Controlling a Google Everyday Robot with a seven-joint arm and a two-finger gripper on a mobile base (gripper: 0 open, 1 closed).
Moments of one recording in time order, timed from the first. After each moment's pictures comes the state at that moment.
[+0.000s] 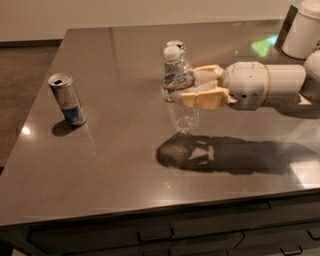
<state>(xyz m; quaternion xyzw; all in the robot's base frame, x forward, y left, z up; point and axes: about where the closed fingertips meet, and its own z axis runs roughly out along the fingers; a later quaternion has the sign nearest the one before) 0.502 -0.048 0.972 -0.51 0.52 0.44 0.52</state>
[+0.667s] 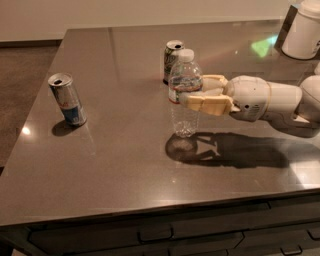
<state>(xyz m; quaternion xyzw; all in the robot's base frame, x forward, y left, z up) 0.511 -0.065 0.957 -0.44 0.51 0.49 0.55</state>
